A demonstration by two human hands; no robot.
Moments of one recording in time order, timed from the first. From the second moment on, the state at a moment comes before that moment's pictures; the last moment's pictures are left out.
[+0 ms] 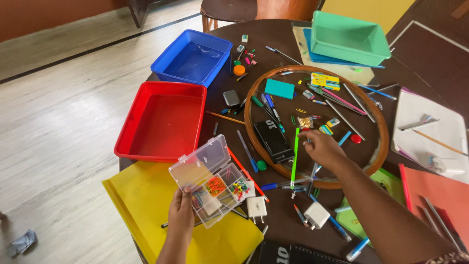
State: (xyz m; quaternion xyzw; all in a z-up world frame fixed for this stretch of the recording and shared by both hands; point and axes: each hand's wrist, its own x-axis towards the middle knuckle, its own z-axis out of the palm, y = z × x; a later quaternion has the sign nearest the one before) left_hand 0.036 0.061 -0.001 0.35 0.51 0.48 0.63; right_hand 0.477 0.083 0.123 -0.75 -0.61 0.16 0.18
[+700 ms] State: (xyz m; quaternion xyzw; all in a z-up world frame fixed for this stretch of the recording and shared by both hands) left_hand 0.040 0.069 -0.058 0.21 0.41 0.59 0.67; right_hand 0.340 0.296 0.076 -0.65 -0.75 0.02 0.06
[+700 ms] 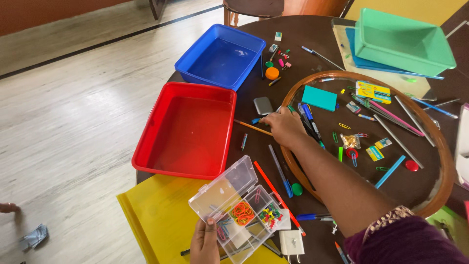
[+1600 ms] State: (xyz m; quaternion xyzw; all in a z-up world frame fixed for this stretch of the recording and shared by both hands) left_hand 0.040 0.063 0.023 0.22 0.50 0.50 0.67; right_hand 0.303 0.126 0.163 -0.63 -0.63 0.28 0.36
